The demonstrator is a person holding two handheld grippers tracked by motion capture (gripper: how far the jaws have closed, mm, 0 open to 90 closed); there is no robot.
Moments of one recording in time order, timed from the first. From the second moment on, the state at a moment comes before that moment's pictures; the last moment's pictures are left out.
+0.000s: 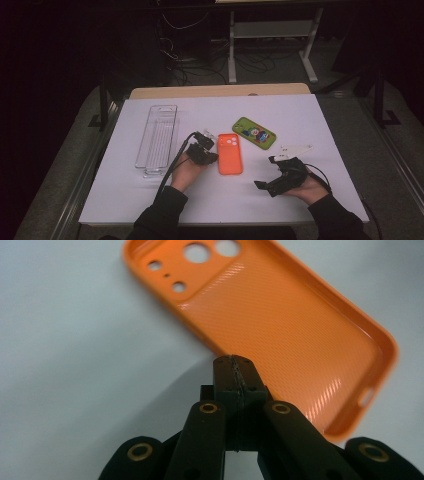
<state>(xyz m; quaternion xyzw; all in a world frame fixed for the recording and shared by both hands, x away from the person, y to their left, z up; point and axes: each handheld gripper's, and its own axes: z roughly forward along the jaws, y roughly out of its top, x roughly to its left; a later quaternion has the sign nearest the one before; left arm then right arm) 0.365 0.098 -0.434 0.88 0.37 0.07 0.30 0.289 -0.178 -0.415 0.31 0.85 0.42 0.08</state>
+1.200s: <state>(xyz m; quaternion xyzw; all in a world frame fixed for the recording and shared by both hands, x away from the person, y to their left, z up) 0.334 0.107 -0.416 0.89 0.24 0.03 0.38 0.291 -0.178 -0.417 0.32 0.85 0.41 0.07</state>
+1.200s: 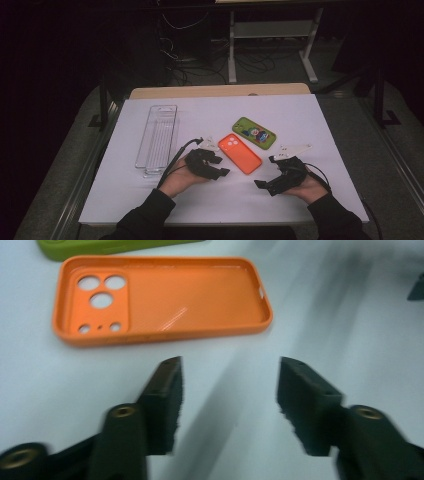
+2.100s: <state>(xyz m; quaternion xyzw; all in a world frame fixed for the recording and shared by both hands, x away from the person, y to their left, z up) 0.324 0.154 -0.411 0.88 0.22 0.05 0.43 0.299 -0.172 -0.404 0.36 0.84 0.40 0.09</state>
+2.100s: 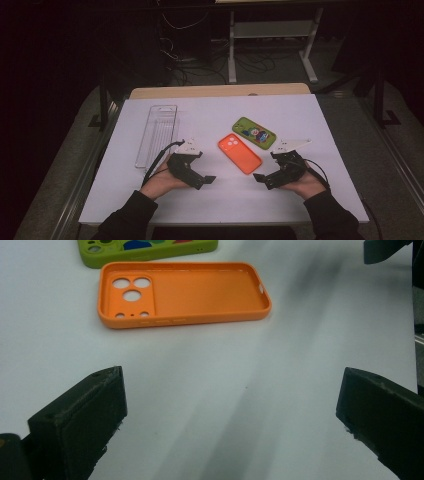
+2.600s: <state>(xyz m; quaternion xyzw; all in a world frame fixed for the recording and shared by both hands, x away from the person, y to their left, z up) 0.325 0.156 -0.413 0.87 0.23 0.05 0.44 0.338 -0.146 -0.383 0.39 0.84 0.36 0.11</state>
